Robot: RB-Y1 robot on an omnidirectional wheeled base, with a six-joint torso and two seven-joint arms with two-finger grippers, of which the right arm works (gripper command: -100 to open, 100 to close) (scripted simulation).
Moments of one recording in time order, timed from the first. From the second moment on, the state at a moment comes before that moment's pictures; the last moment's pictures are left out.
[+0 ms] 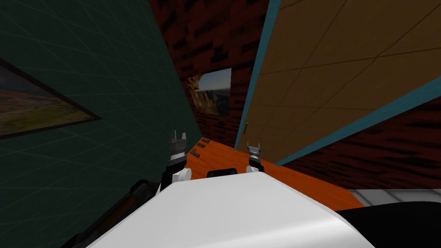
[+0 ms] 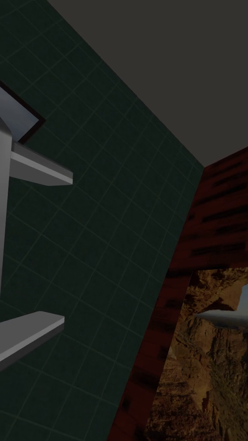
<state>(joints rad) 0.31 -0.16 0.10 -1.33 -0.74 -0.84 -0.84</state>
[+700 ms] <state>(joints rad) 0.30 -0.17 0.11 -1.19 -0.87 -0.89 -0.95</state>
